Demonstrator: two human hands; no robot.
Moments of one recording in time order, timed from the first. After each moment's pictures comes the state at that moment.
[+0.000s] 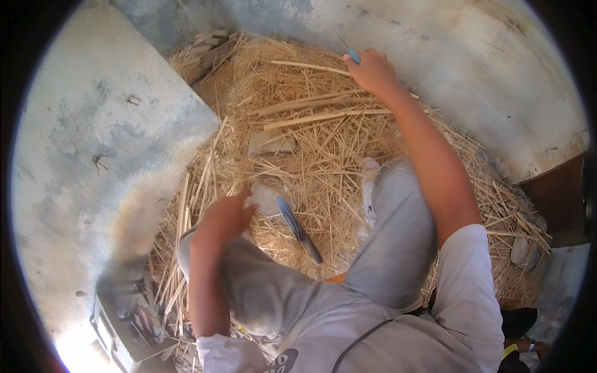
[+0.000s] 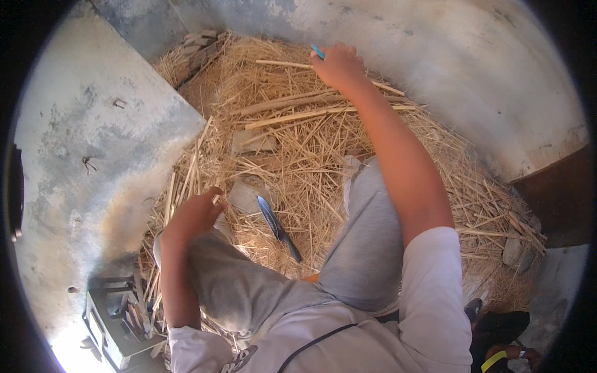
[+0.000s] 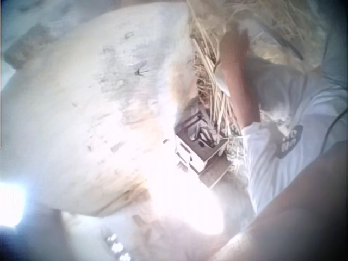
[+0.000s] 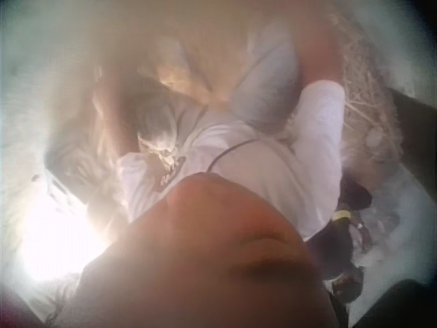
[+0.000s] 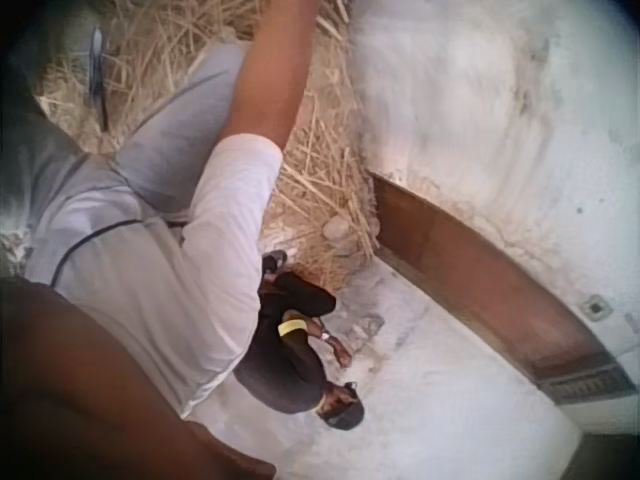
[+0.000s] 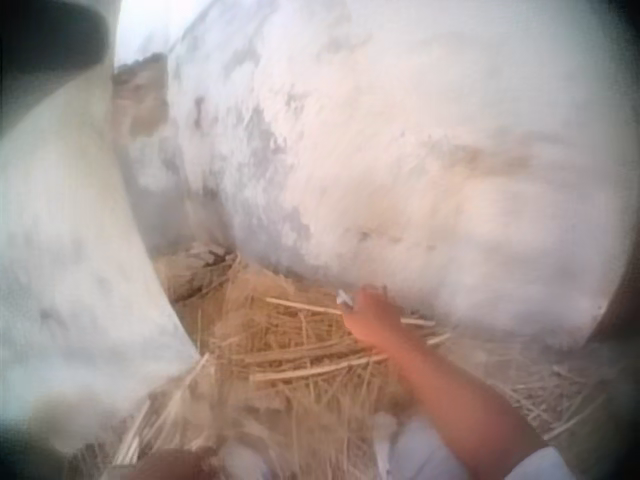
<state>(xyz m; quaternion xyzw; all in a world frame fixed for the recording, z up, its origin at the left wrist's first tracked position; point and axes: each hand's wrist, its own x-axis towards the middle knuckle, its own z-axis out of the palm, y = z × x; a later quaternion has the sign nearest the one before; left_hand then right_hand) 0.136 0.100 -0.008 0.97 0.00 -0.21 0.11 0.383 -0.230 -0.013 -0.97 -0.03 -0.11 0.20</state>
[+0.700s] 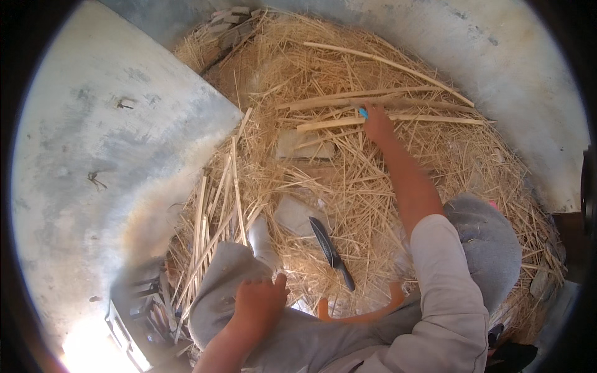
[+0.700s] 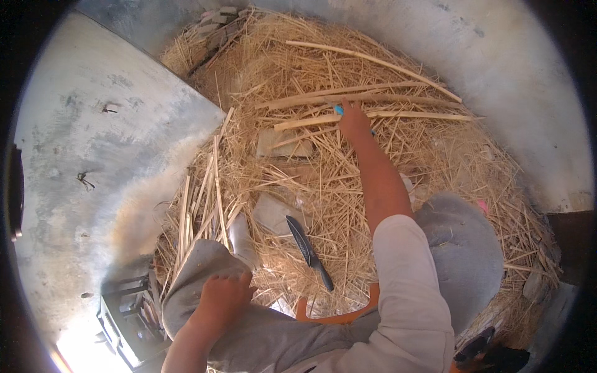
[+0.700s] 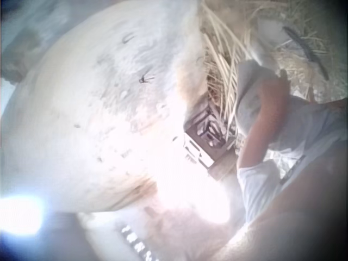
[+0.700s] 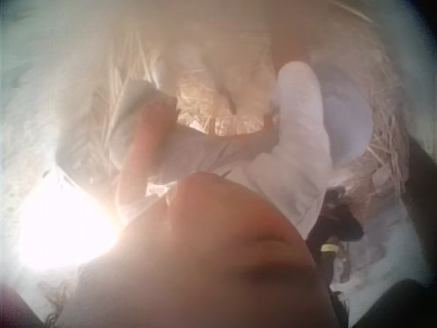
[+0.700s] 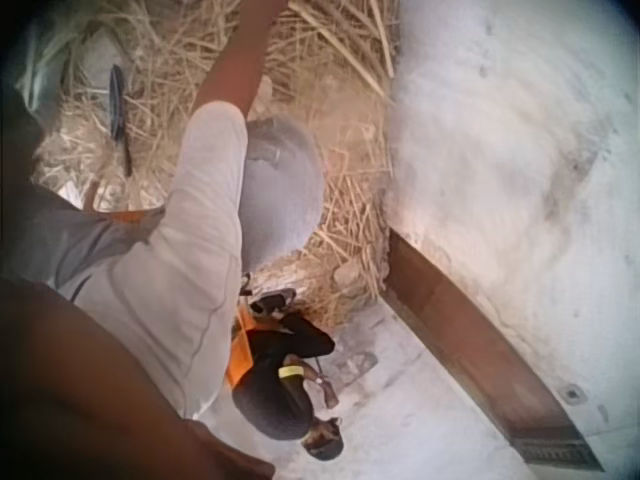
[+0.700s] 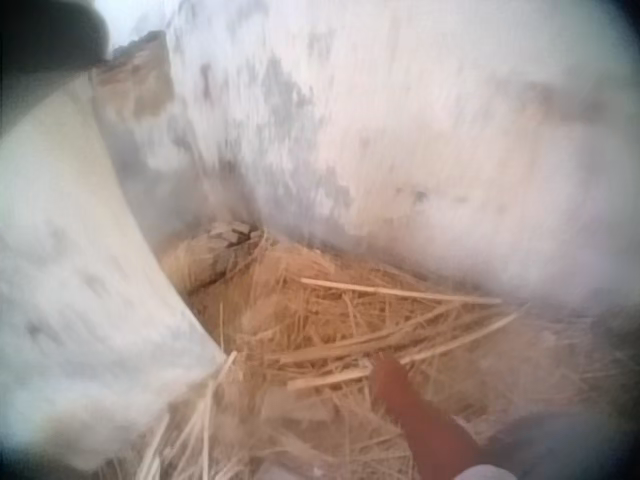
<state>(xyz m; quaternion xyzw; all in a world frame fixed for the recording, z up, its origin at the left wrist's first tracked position) 0.102 0.131 -0.075 0.95 -0.14 -0.26 -0.06 0.489 -0.140 -0.316 -0.98 0.01 0.09 0.19</state>
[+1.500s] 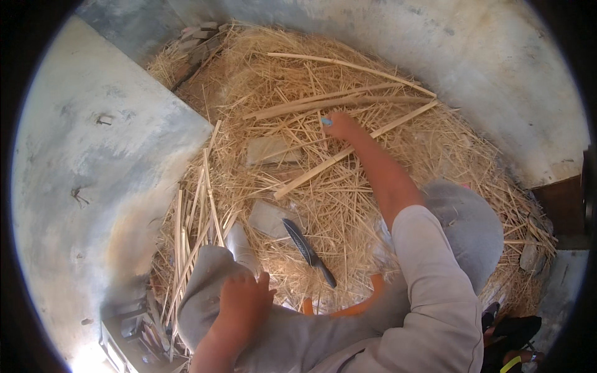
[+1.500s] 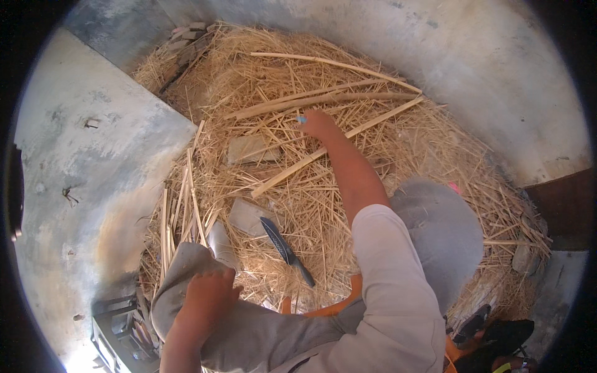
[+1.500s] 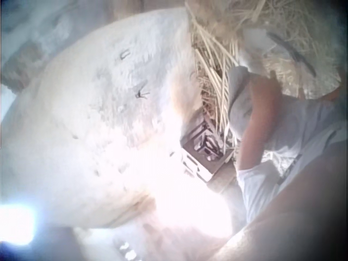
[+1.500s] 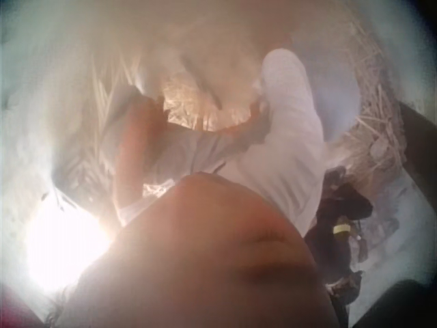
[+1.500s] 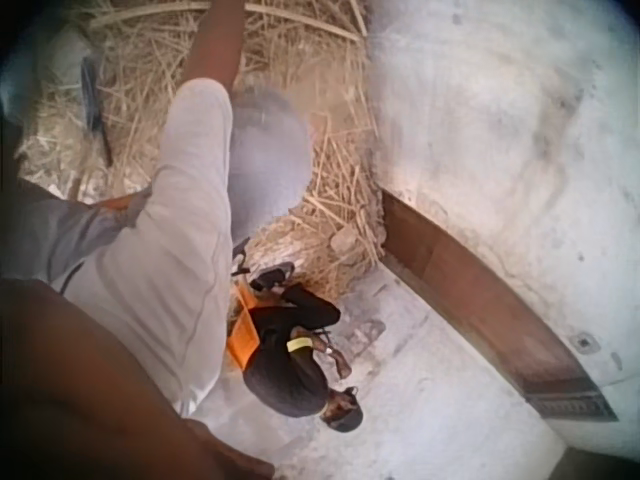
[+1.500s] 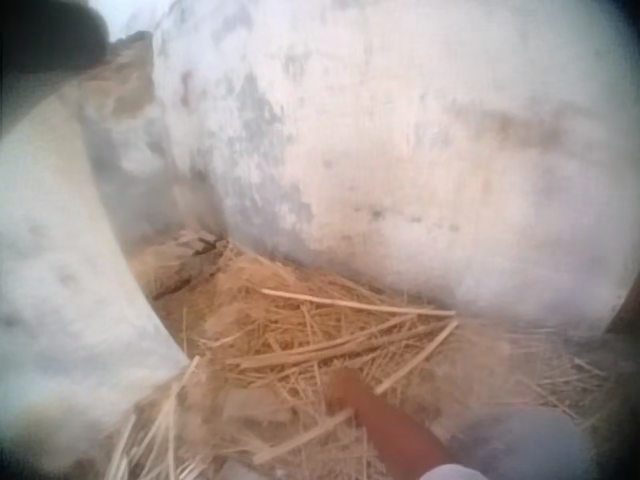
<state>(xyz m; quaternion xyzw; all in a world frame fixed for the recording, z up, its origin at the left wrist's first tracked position) 0.097 0.122 -0.076 0.96 -0.19 -0.20 -0.06 0.489 -0.163 -0.313 -0.96 -0.06 0.15 0.24</state>
